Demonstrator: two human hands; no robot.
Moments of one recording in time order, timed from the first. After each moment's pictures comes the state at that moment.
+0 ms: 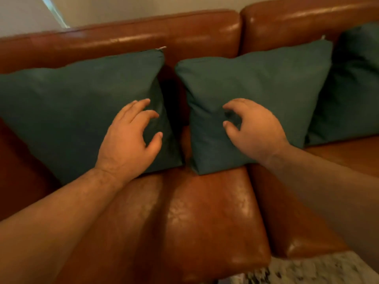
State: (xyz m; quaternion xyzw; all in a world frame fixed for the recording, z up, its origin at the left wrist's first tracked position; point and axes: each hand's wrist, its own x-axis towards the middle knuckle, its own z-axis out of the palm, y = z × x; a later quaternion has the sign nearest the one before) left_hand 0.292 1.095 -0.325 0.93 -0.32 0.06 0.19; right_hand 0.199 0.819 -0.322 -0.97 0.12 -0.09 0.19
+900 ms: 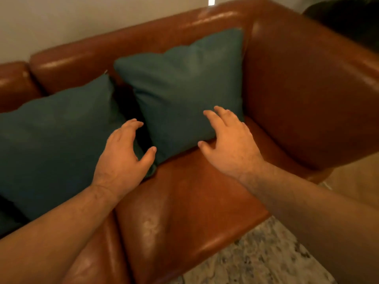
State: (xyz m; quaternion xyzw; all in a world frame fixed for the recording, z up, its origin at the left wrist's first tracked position) left_hand 0.085 0.635 -0.331 0.90 -0.35 -0.02 0.26; right_hand -0.069 0.427 -0.312 -0.94 0.28 -0.06 0.18
